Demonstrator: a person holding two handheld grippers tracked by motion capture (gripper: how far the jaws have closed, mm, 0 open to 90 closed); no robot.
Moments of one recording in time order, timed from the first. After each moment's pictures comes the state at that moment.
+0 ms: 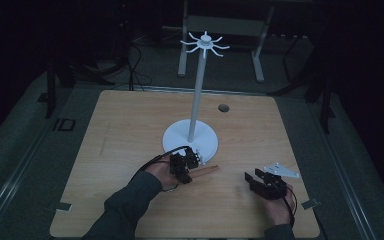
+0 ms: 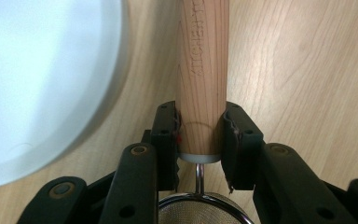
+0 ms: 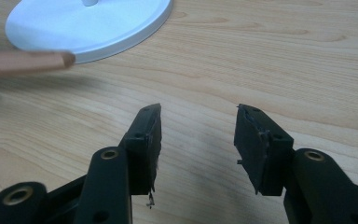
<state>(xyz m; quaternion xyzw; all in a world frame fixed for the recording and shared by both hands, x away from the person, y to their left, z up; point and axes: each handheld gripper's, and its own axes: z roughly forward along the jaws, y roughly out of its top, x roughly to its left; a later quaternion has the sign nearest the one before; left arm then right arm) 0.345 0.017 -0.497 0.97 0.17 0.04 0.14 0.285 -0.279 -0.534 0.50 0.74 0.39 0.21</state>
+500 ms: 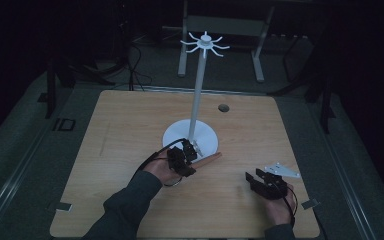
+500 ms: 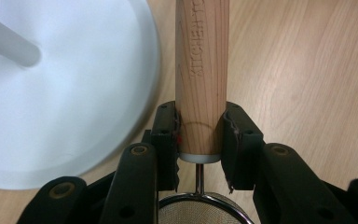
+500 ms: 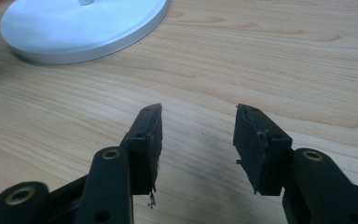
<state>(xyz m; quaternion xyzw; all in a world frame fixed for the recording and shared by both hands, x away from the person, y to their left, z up) 0.347 0.025 -0.472 0.95 0.21 0.07 0.21 0.285 -0.281 -0.533 0.50 0.74 0.39 0.21</state>
